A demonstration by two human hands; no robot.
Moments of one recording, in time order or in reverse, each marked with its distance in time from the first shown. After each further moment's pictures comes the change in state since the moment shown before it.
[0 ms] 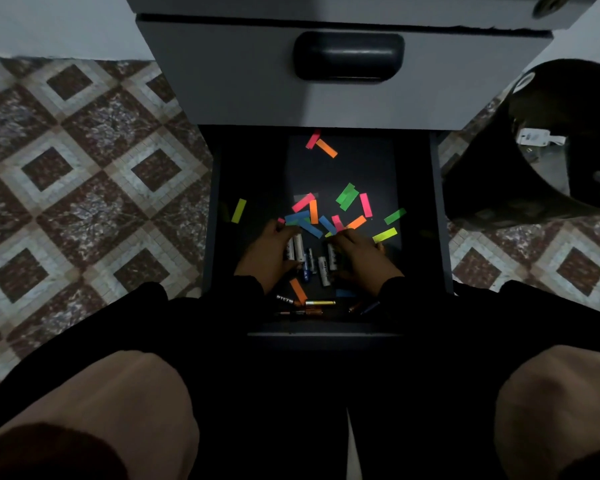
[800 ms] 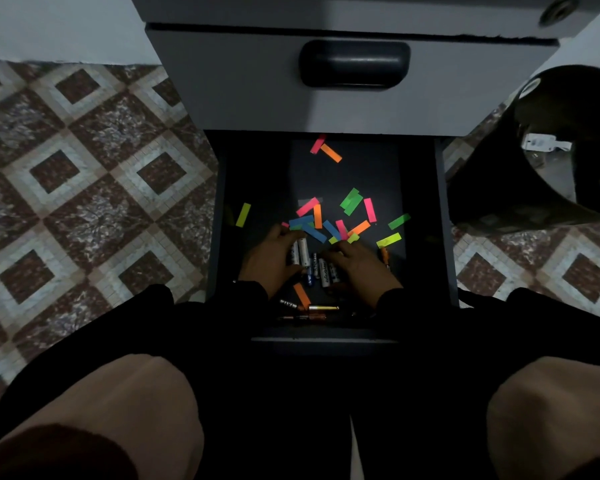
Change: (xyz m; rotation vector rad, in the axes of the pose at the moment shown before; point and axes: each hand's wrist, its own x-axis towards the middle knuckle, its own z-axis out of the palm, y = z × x) left_hand 0.000 -0.001 0.001 0.001 0.039 0.004; right_hand 0.003 -0.003 0.010 -0.245 -0.011 -0.156
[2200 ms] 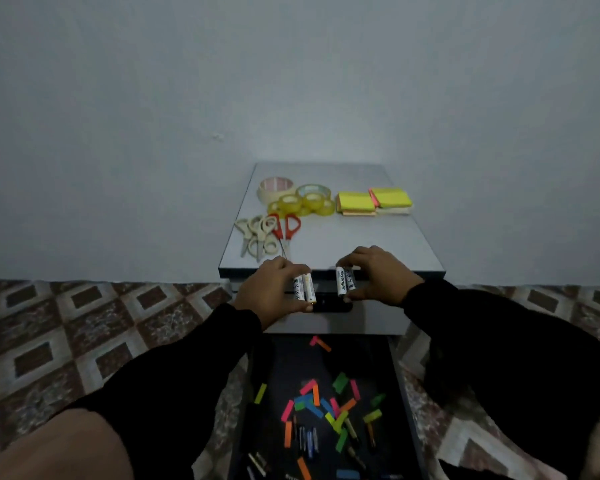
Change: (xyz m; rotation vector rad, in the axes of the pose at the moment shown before) left_hand -0.065 0.142 -0.253 0.145 0.439 0.391; right_hand -0.077 -0.027 -0.323 -0.079 0.494 -0.057
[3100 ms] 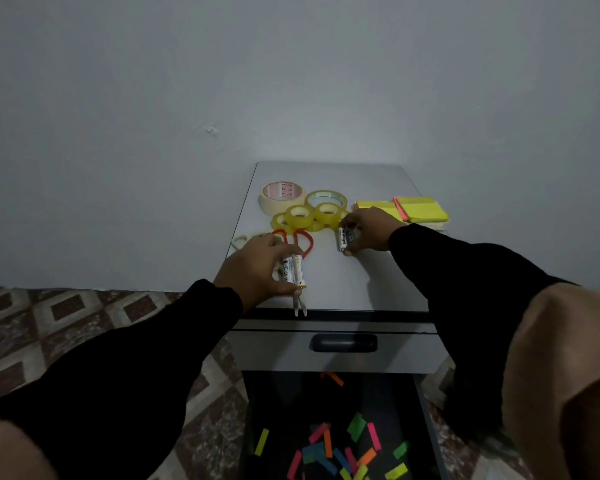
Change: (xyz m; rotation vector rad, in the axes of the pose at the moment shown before) left_hand 0.088 -0.055 -0.035 0.098 0.027 0.017; right_hand 0.172 0.045 -0.015 -0.008 -0.065 0.192
